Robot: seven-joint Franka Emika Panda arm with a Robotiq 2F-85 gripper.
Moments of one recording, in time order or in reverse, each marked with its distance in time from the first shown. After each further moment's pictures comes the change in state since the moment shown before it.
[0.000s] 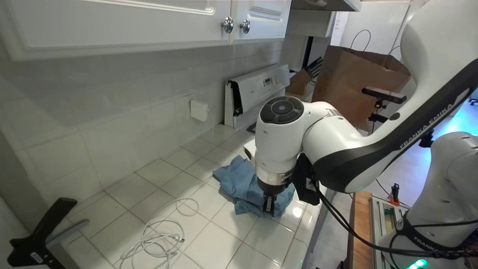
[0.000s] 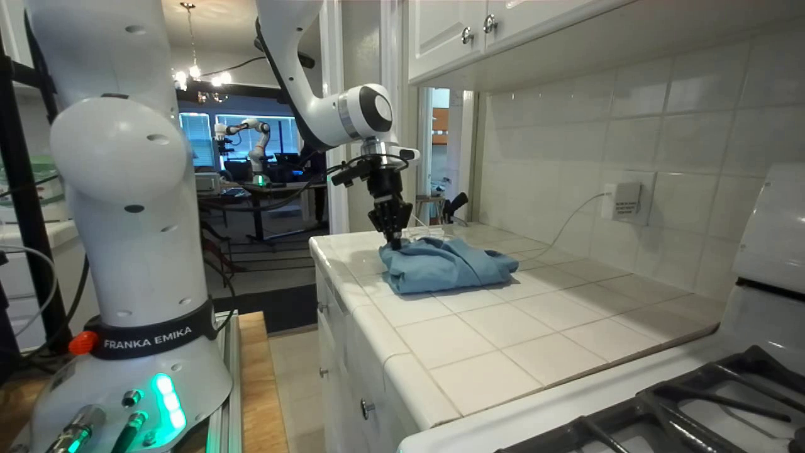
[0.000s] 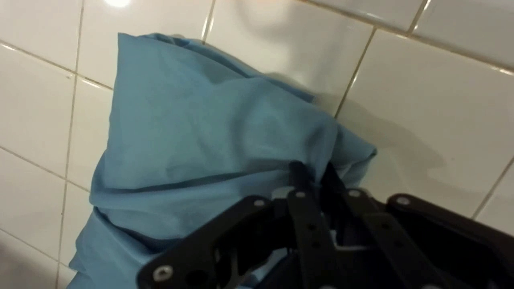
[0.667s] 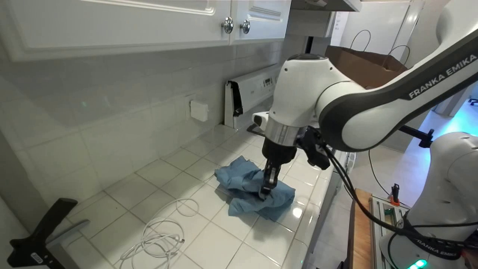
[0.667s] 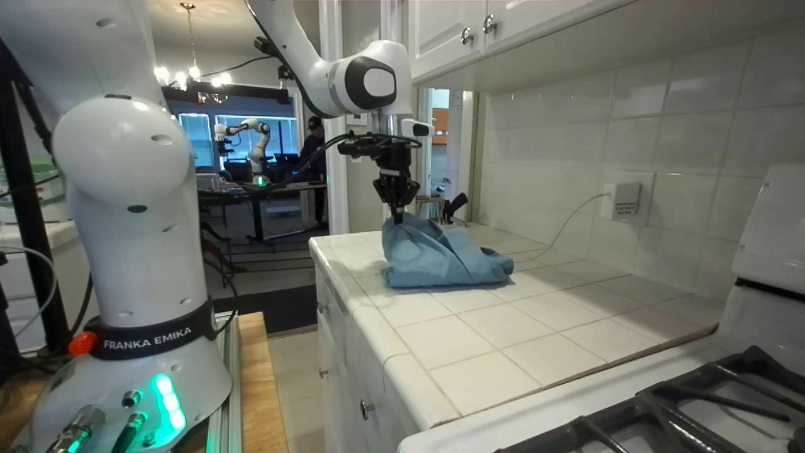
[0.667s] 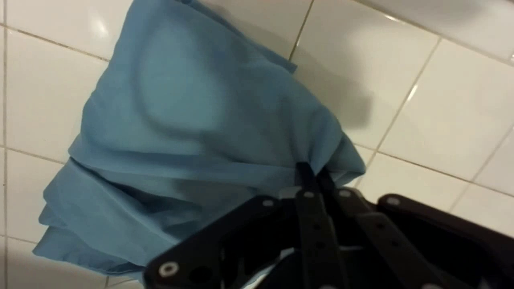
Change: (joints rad) arm 0.024 -0.208 -0.127 -0.082 0.452 0.124 -0.453
